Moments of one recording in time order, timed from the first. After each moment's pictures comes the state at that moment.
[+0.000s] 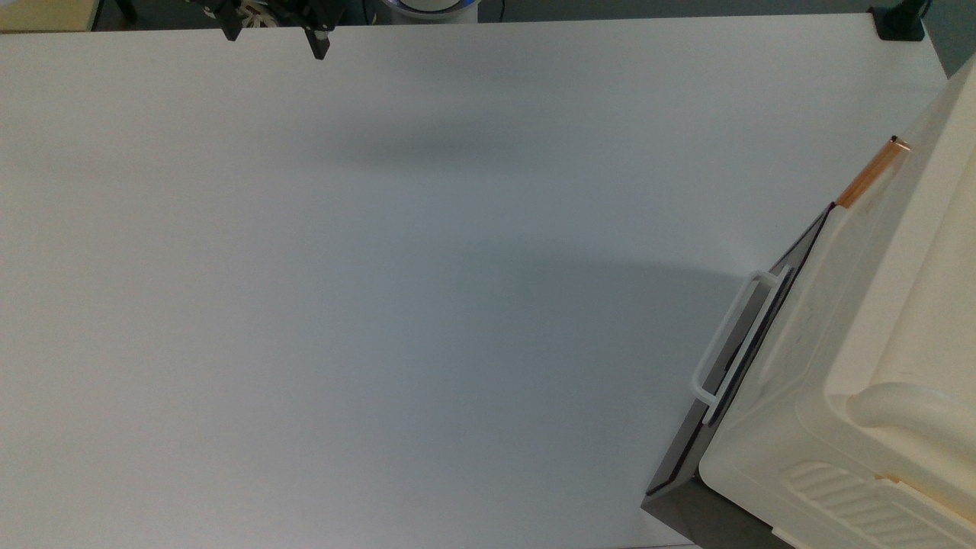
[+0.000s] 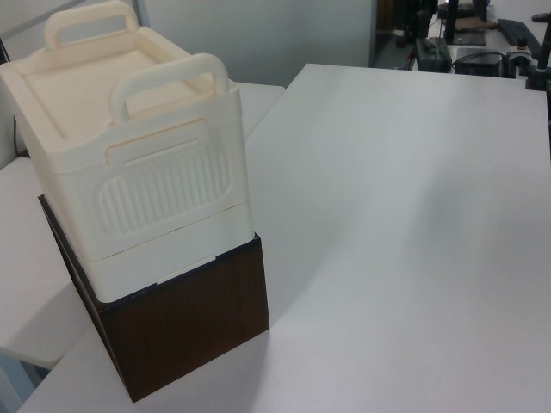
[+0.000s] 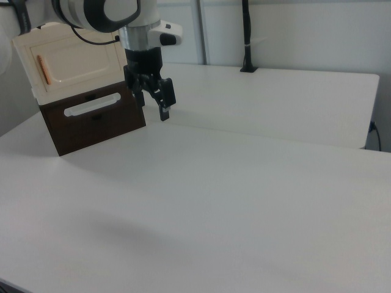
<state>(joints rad) -0.13 0.12 -0.06 -1.43 0.07 1.55 0.09</state>
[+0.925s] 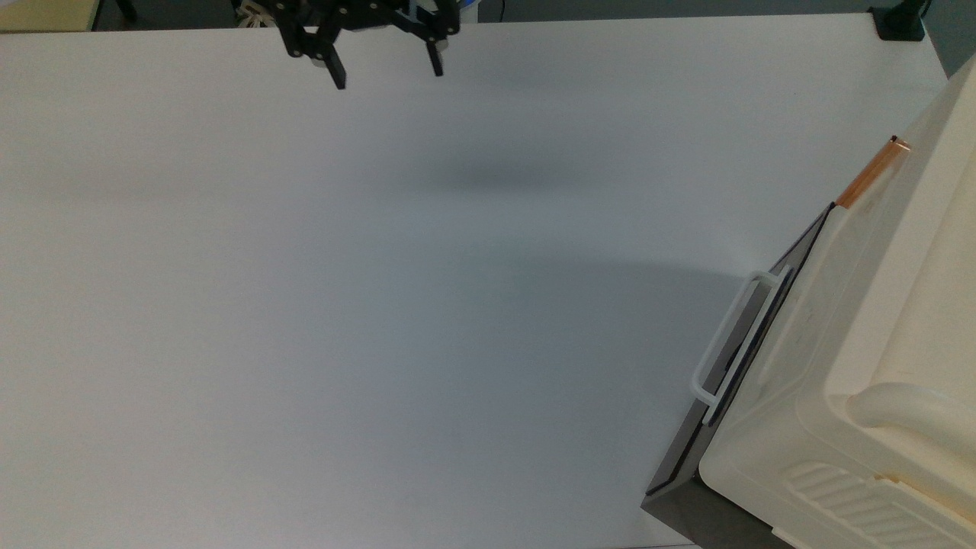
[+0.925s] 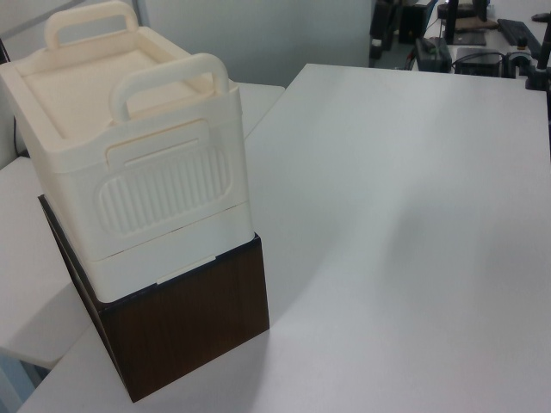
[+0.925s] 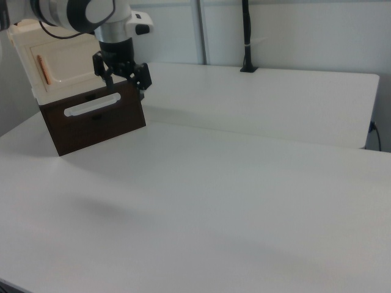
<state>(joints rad) -0.07 0.14 0.05 -1.42 0.17 1.68 -0.09</state>
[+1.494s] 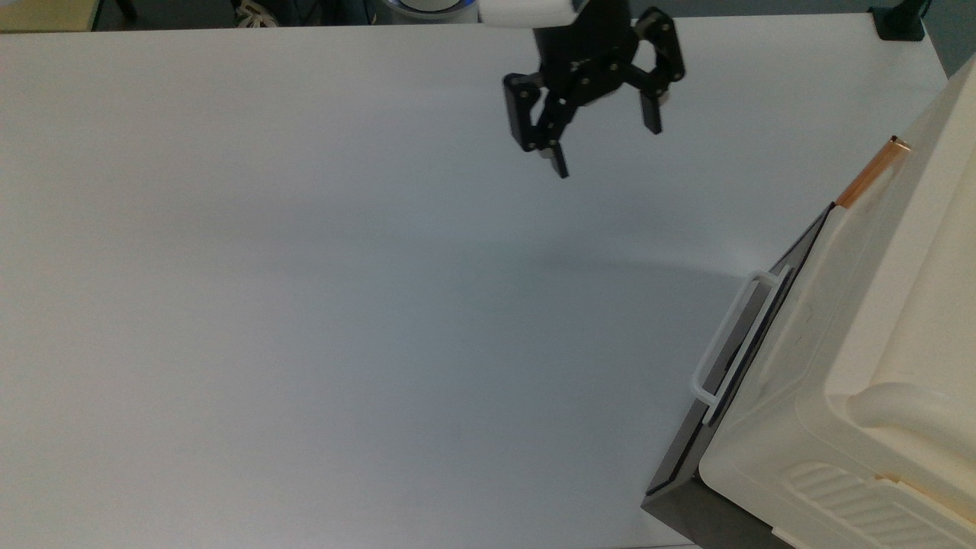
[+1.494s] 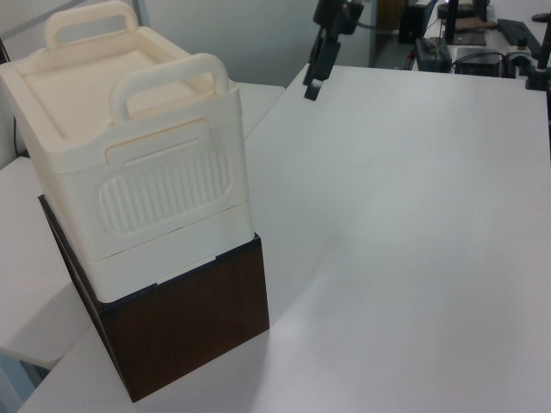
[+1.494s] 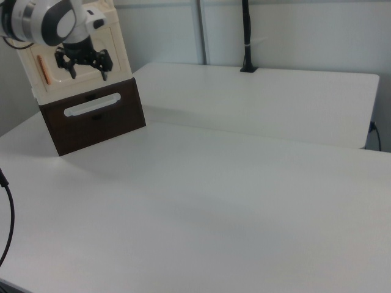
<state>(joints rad) 0.18 0.27 0.10 -1.37 0.19 2.03 -0.21</state>
